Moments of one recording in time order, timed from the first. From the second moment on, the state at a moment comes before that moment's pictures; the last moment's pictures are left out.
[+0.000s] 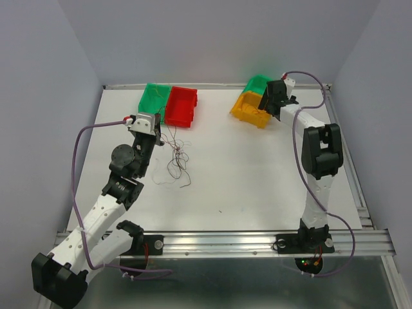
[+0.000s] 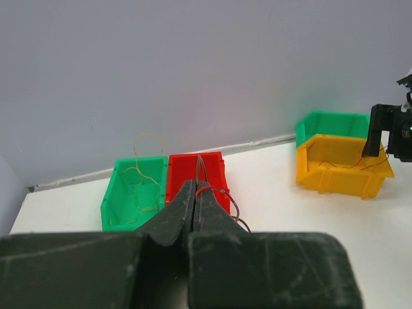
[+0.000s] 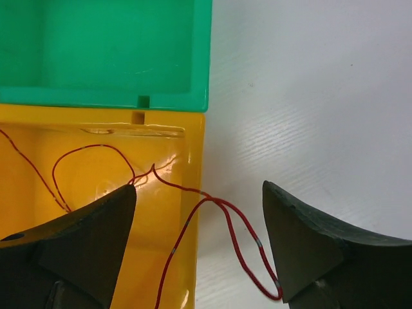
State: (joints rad) left arm -0.47 0.79 0.63 0.40 -0.21 0.10; right arm 0.20 2.10 1.65 -0.25 0.47 0.46
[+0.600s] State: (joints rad) left arm -0.47 0.79 0.63 0.40 -0.20 0.10; right arm 0.19 2.07 1.56 -0.26 0.29 0.32
